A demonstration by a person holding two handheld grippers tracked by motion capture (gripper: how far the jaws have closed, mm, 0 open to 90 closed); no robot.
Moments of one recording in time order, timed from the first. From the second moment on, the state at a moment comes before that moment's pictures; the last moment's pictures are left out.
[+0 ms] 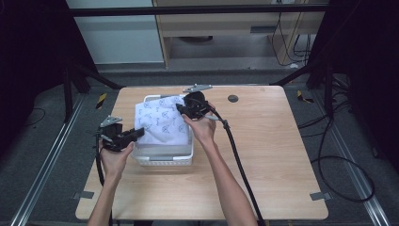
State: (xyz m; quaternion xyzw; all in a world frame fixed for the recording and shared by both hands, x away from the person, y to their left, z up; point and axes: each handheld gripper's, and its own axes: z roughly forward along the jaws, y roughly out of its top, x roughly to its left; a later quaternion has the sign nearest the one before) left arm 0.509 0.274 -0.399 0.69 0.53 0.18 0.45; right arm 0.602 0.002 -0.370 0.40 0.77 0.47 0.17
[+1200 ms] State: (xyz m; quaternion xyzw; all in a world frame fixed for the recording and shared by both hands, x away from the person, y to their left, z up) left arm 0.528 0.260 -0.431 0.73 0.54 0.17 0.39; right arm 0.615 0.001 -0.419 0.42 0.78 0.42 0.16
